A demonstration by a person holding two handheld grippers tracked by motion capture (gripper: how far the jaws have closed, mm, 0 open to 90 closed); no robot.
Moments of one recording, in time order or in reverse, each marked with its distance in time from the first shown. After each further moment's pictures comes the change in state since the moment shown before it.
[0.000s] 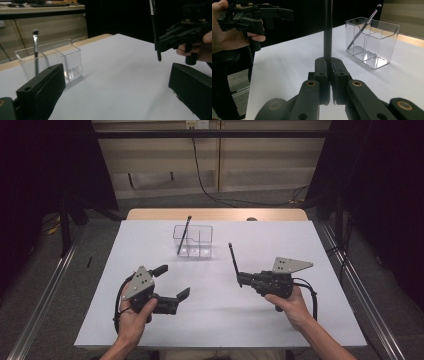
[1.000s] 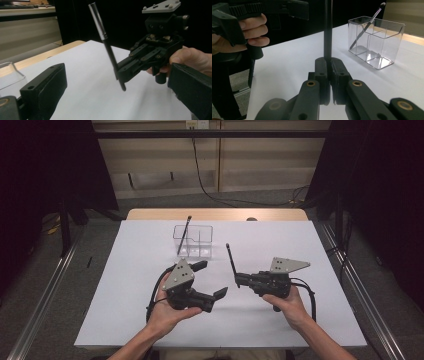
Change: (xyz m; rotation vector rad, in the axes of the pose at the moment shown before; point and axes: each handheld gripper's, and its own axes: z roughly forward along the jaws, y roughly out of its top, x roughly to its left) left arm -0.044 0.031 0.064 -0.014 -0.164 0.041; right arm 0.000 -0.001 0.006 0.005 0.016 0.006
